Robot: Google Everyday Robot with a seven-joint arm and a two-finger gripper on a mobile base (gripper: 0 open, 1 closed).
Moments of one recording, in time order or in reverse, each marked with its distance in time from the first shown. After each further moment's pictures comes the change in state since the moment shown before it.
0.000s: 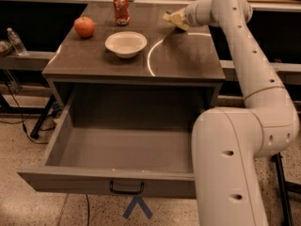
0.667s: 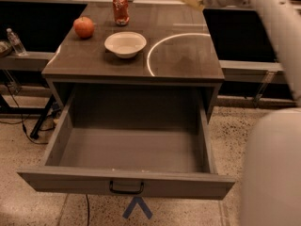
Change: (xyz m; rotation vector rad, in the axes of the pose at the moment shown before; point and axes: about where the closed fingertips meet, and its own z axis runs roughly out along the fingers) arm -0.070 0.002 -0.107 0.055 -0.054 -0.115
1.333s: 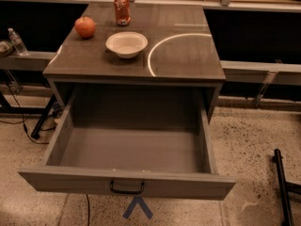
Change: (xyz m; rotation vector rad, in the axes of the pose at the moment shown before) arm -0.089 -0.043 -0.183 0.256 -0.167 0.078
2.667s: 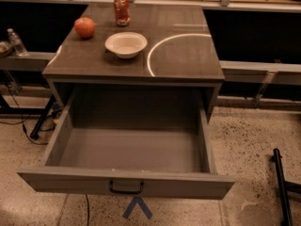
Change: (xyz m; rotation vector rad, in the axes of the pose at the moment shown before) arm 0.051 0.009 -0.086 -0.210 0.116 -0.121
